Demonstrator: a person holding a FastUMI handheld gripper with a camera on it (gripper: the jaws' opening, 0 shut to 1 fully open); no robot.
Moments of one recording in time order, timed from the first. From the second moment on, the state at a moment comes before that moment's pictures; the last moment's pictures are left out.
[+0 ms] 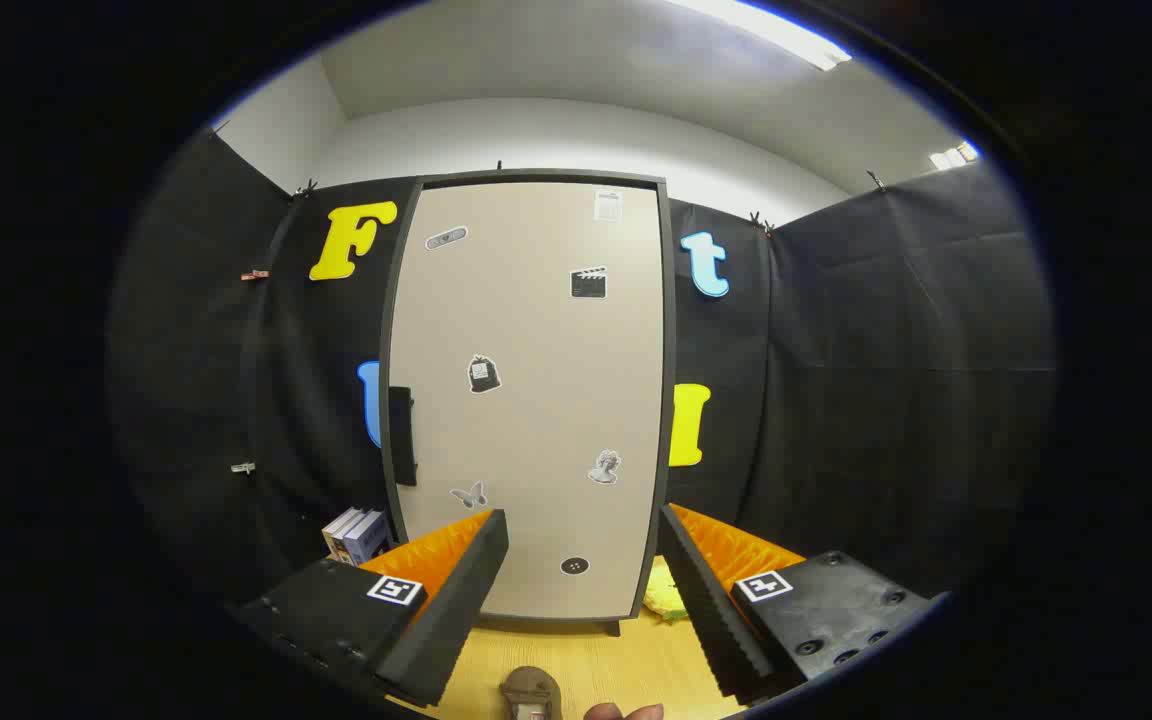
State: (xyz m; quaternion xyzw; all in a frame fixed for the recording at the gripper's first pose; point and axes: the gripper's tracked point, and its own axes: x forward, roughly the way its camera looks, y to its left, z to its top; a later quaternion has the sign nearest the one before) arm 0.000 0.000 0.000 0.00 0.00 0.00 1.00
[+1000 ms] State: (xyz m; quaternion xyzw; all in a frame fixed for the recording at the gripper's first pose) arm 0.010 0.015 -0.002 0.02 0.01 0.01 1.00
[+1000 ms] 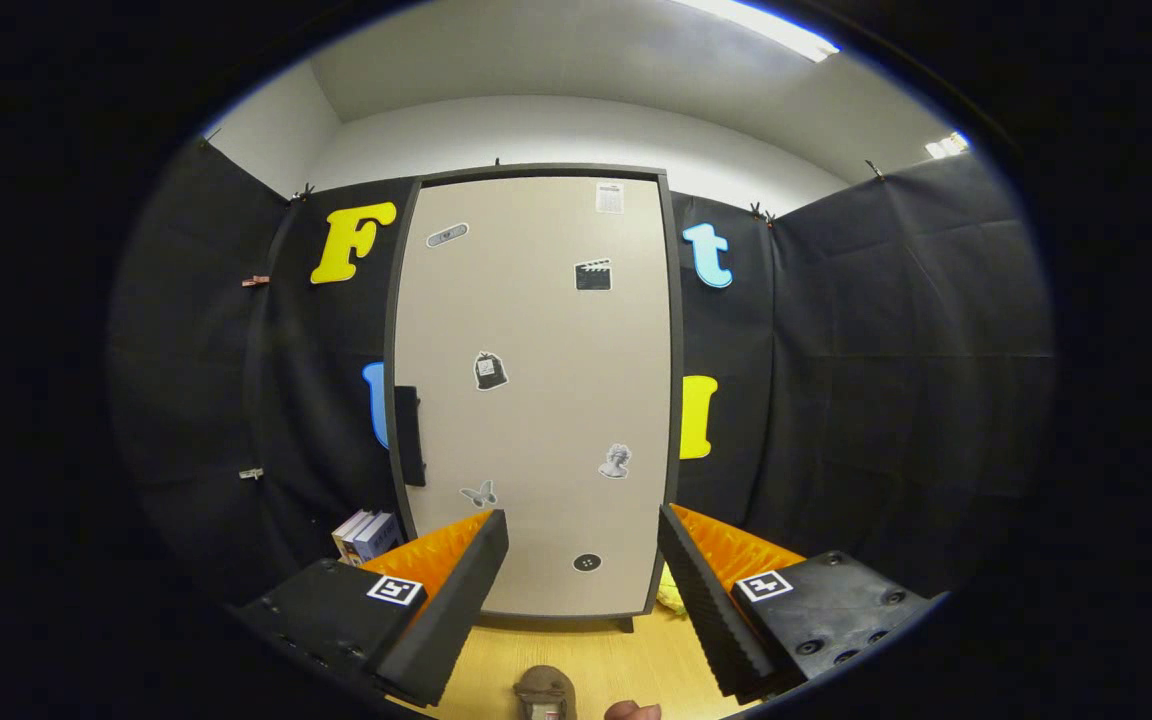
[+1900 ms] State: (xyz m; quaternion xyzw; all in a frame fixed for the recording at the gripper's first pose) arm 0.167 0.198 -0.008 0.03 0.01 0.07 1.00
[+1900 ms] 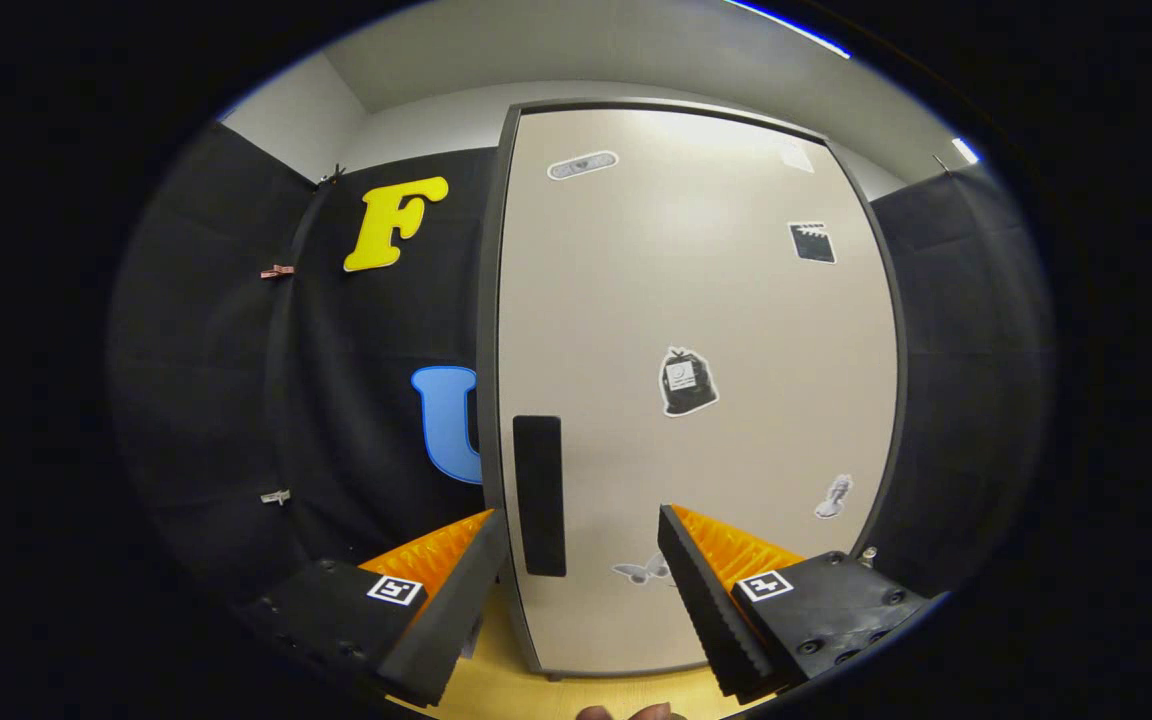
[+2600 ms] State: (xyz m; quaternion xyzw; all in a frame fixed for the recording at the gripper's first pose) arm 0.225 0.227 -0.035 0.03 0.03 0.05 1.00
